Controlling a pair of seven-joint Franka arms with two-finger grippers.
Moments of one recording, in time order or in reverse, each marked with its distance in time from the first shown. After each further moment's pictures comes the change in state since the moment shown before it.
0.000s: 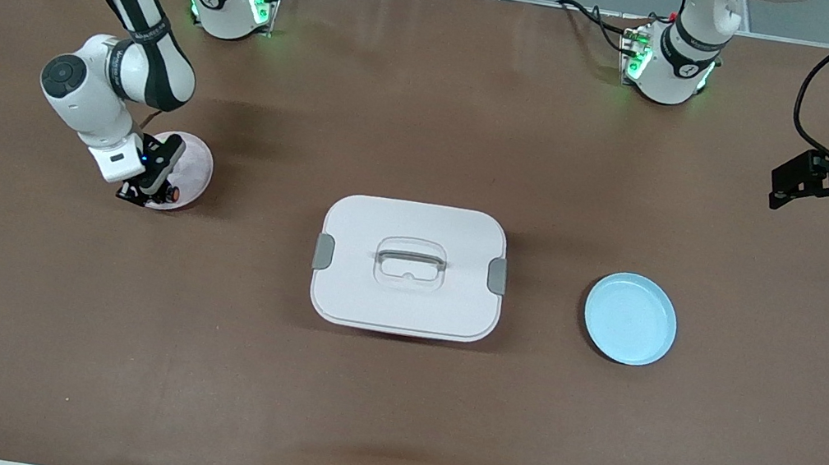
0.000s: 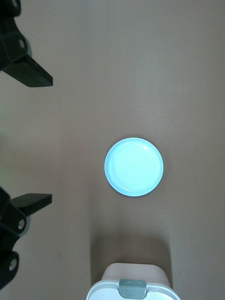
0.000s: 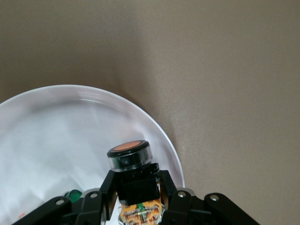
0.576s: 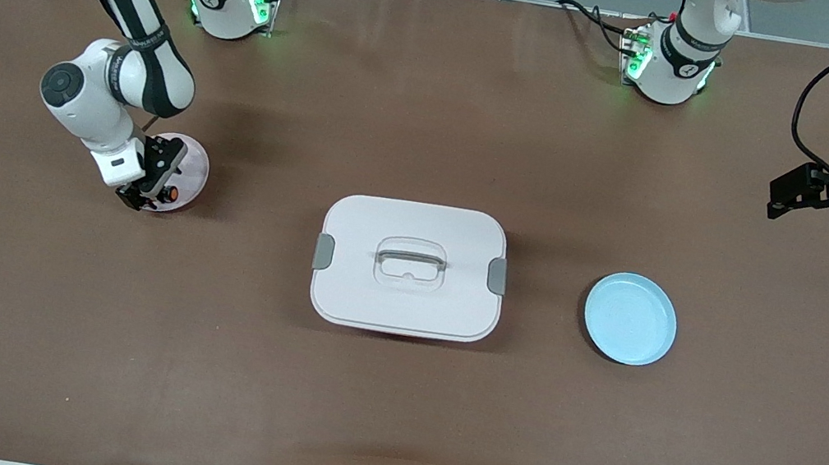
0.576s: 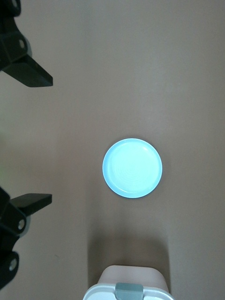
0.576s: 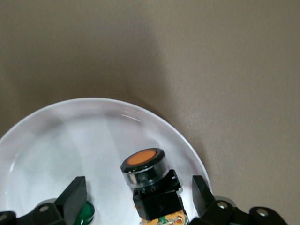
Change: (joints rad) left arm 0.004 0.026 0.002 0.007 0.000 0.016 0.000; right arm 0.000 0.020 0.003 0.036 0.042 -0.088 0.001
